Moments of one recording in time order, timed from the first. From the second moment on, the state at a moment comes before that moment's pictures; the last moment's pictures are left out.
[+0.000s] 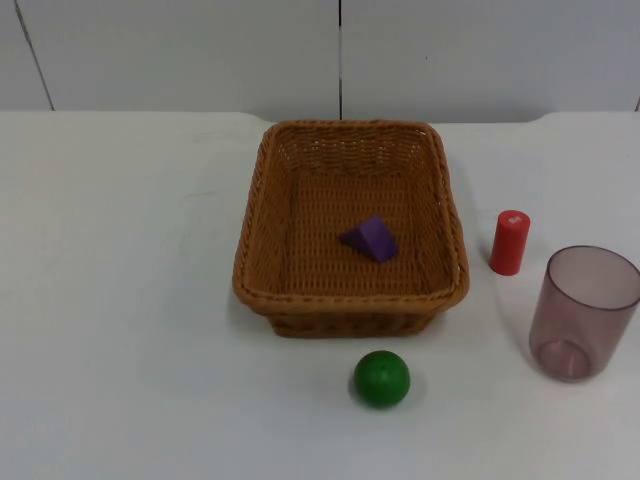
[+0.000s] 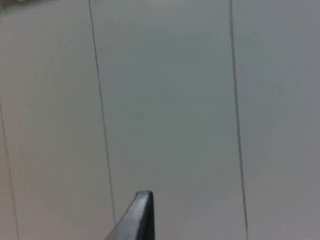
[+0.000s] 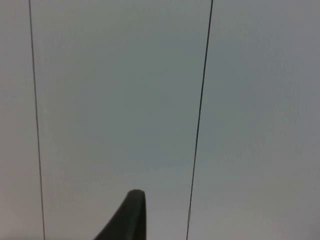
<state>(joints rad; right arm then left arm) 0.04 0.29 -1.07 -0.10 0.77 -0.04 -0.01 0.32 -1.33 0.34 0.79 -0.09</state>
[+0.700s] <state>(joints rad) 0.04 0.00 -1.08 0.01 1.01 -0.17 0.00 0.00 -1.11 -0.05 0.92 0.11</state>
